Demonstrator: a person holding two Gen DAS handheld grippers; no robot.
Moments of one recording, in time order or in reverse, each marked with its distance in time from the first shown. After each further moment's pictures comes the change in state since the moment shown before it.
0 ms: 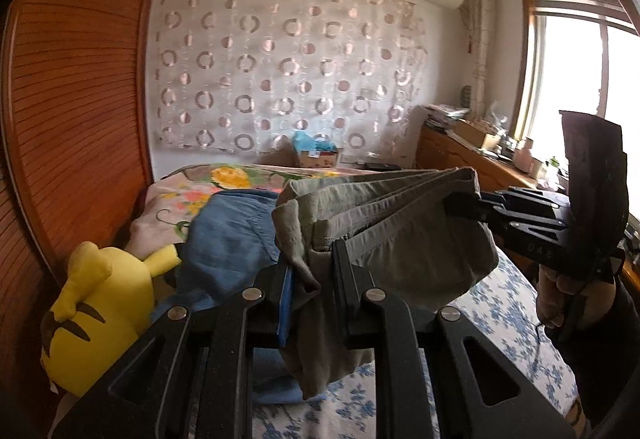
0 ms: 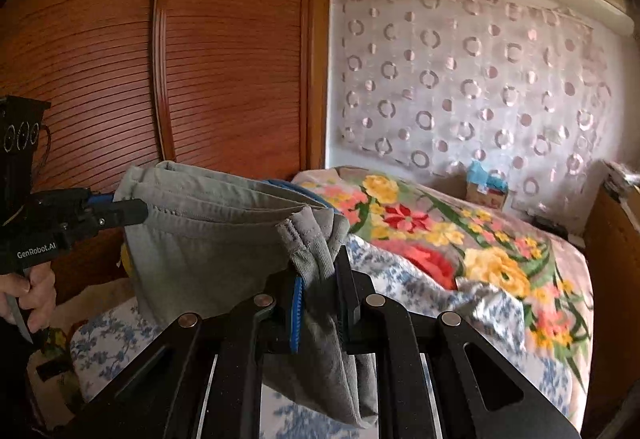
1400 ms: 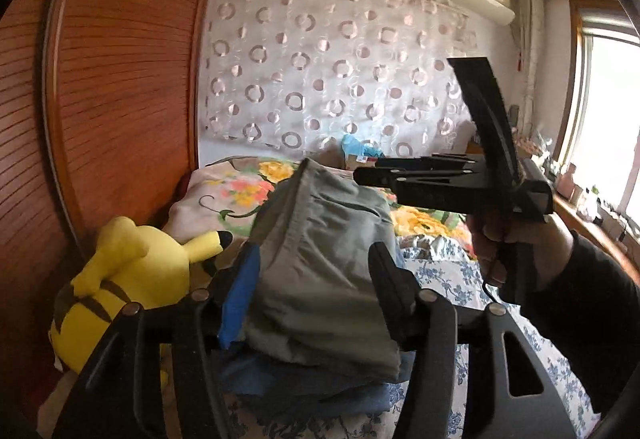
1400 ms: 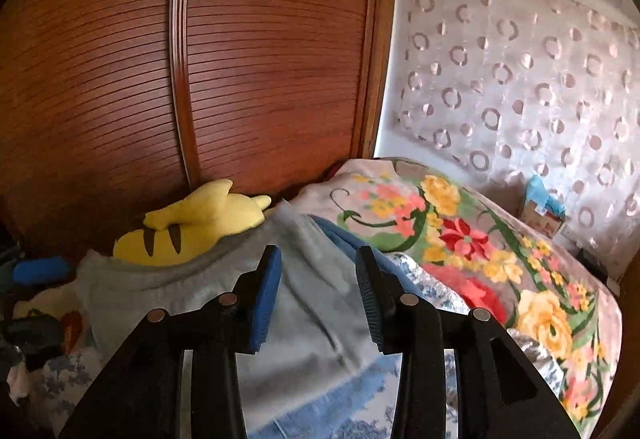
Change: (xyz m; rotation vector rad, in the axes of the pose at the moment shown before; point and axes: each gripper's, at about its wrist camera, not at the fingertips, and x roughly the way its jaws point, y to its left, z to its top) left arm 0.020 0.044 -0.022 -0.090 -0.012 0.137; right arm 0.157 -0.042 0.063 -0.102 0.119 0.174
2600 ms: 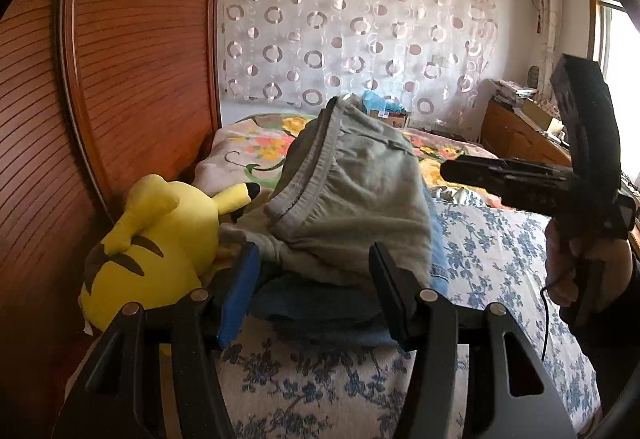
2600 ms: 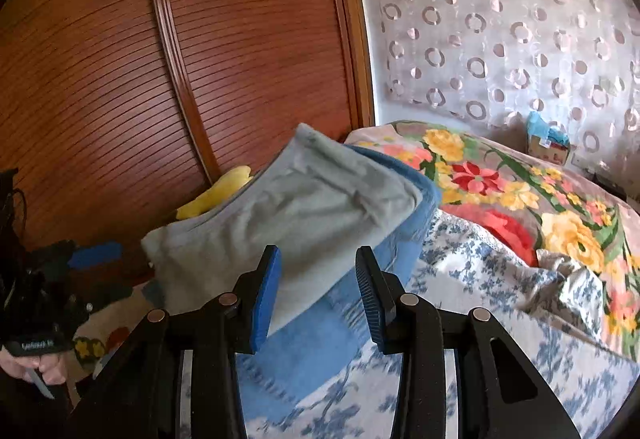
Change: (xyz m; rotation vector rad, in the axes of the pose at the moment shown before) left arm -0.022 0.014 -0.024 0.021 0.149 0.086; right arm -0.062 0.028 -0.059 0.206 0.010 0.024
